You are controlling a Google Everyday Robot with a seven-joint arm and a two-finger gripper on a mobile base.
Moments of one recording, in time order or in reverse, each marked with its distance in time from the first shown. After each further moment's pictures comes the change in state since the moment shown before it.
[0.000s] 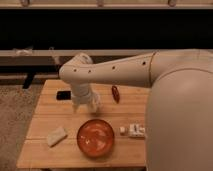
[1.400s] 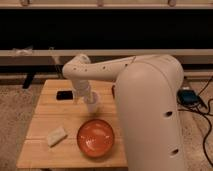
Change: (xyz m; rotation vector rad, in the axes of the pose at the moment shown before) arm -0.100 0.009 0.069 -0.013 -0.071 -0.122
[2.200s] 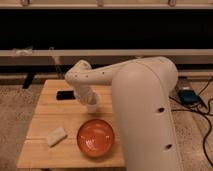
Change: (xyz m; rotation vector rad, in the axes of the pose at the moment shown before) arm -0.005 -0.001 0.014 0.022 -0.041 -0.017
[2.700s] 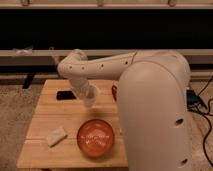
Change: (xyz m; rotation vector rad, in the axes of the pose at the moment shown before) arm -0.003 0.013 -0.071 0.037 -0.043 -0.088
